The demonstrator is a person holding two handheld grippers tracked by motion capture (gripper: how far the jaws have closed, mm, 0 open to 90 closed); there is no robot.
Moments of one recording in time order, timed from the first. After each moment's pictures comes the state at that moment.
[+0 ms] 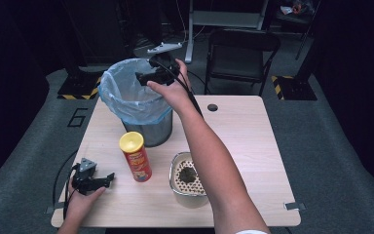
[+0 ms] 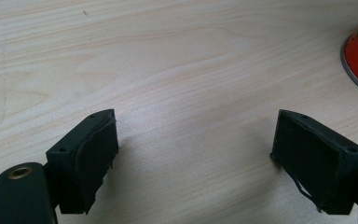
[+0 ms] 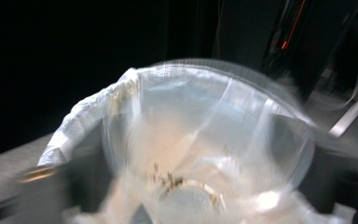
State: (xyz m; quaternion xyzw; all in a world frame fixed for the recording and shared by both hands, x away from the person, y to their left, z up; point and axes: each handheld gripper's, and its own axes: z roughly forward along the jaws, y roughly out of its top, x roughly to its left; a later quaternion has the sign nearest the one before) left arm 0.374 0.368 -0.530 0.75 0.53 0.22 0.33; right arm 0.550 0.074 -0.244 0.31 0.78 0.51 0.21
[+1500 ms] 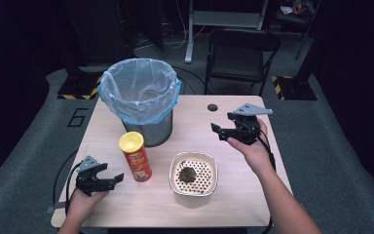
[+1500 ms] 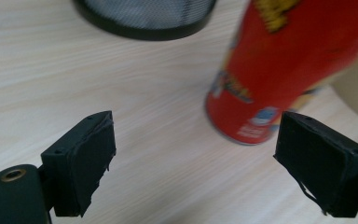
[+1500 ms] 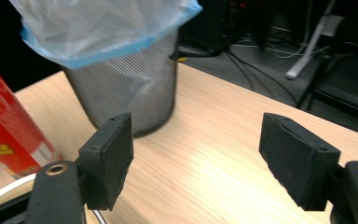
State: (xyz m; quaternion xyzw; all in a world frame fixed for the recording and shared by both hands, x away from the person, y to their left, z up) left arm 0.359 0.342 -0.493 0.76 0.46 0.16 0.44; right arm 0.433 -0.137 -0.336 0.38 0.76 0.48 0.23
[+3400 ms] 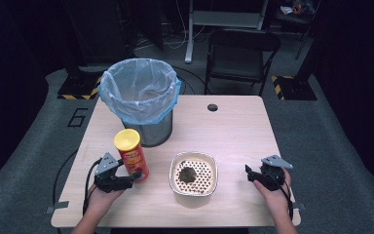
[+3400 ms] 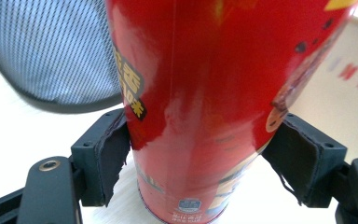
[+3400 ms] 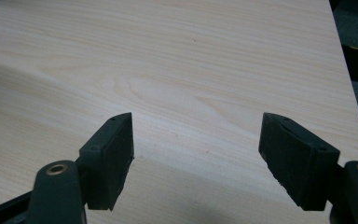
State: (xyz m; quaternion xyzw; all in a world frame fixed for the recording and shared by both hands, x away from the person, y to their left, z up) left arm 0.355 0.280 -0.466 0.77 0.37 0.20 0.48; right arm 0.376 -0.234 -0.494 0.52 0.72 0.36 0.28
